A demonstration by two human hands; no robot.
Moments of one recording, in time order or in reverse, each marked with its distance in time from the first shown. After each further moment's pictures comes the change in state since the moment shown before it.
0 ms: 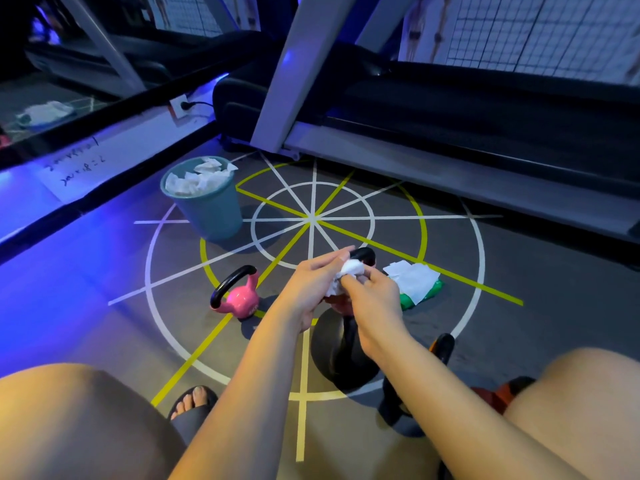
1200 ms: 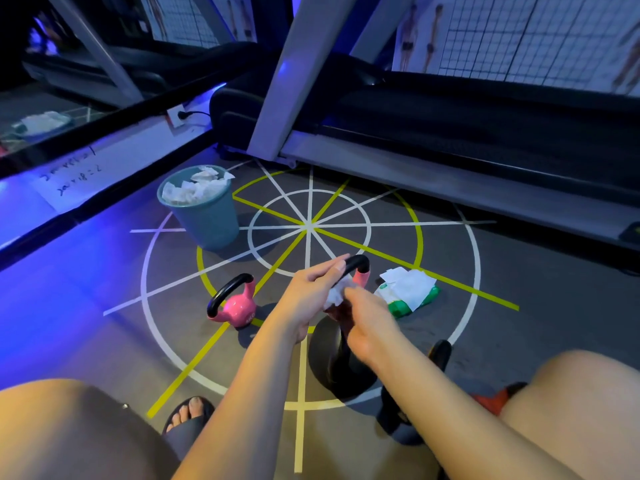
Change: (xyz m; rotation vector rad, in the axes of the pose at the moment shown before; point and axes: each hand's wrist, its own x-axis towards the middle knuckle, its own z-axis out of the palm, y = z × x) left_hand 0.001 -0.004 -0.002 -0.018 0.003 0.012; right_hand 0.014 0.017 0.003 0.335 -0.111 0.272
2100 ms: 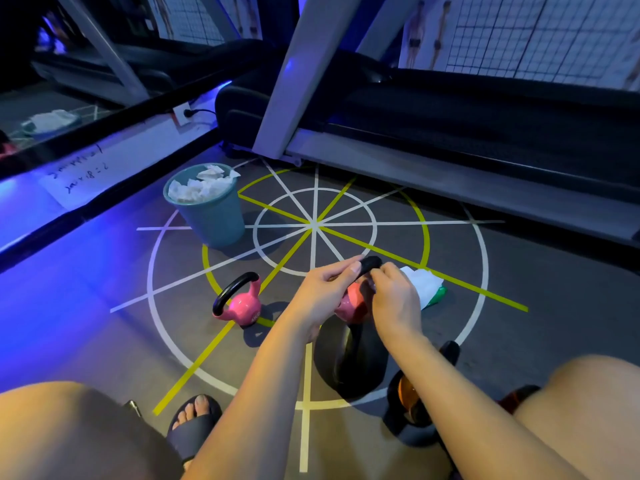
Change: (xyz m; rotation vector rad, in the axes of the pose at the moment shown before) left_hand -0.003 0.004 0.008 0.037 -0.020 0.045; right_hand 0.043 -0.006 -0.040 -1.397 0.348 -1.083
